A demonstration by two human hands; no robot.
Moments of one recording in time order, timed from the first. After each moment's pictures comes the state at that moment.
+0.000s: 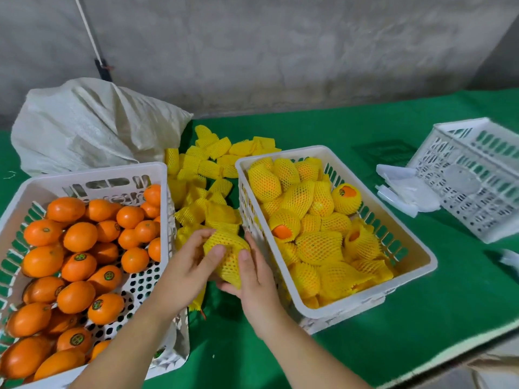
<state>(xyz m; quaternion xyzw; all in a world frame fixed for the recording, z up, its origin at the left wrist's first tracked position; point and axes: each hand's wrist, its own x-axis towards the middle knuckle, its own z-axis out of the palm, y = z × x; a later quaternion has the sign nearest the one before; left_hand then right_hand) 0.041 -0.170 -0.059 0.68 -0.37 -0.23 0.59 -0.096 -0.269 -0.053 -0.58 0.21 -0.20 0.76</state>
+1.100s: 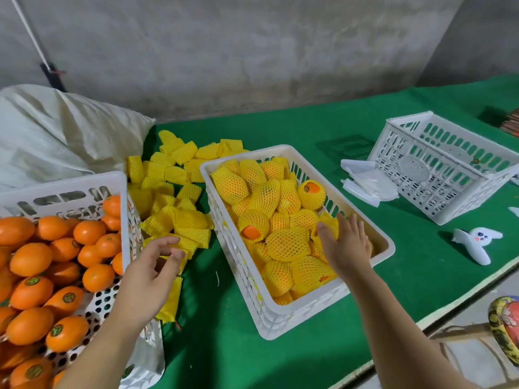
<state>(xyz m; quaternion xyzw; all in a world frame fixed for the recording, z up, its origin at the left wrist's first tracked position) 0.041 -0.166 -0.058 0.79 -0.33 -0.13 0.51 -0.205 -0.450 -0.020 -0.79 0.55 -0.12 0.25</state>
